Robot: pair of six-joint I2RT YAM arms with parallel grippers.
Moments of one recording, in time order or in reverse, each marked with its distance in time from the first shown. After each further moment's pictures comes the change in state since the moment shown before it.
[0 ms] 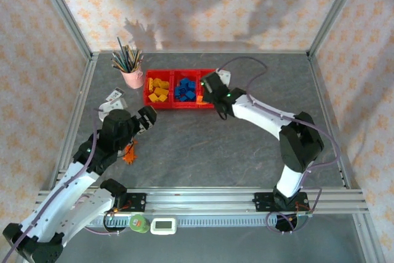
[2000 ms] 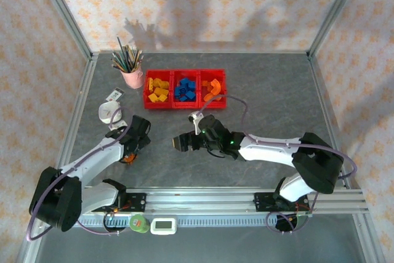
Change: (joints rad) left arm 0.118 0.429 -0.207 -0.088 -0.147 -0.129; right arm 0.327 -0.261 -0.570 0.584 -0.515 -0.113
